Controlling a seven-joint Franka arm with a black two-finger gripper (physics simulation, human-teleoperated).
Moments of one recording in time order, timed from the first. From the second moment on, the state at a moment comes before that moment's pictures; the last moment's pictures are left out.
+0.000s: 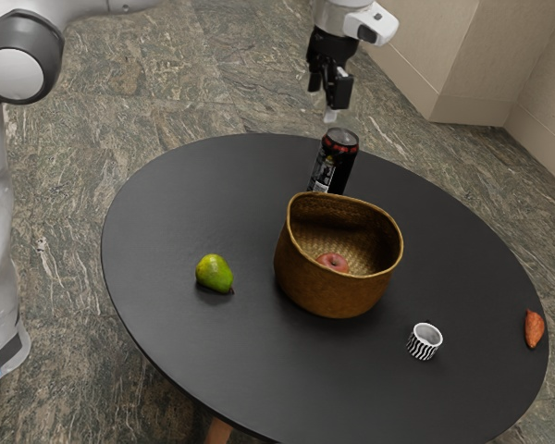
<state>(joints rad) 0.00 0.00 -0.01 -1.35 0.12 1.49 -0.01</state>
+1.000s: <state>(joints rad) 0.02 0.22 -0.29 -1.08 0.12 1.42 -0.04</state>
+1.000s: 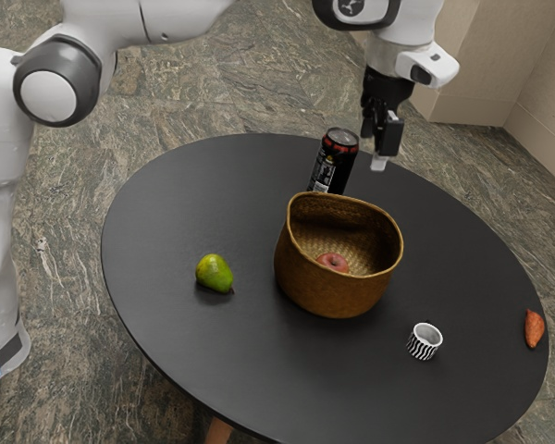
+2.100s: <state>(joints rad) 0.09 0.03 -0.23 -1.76 0.01 1.90 -0.06</state>
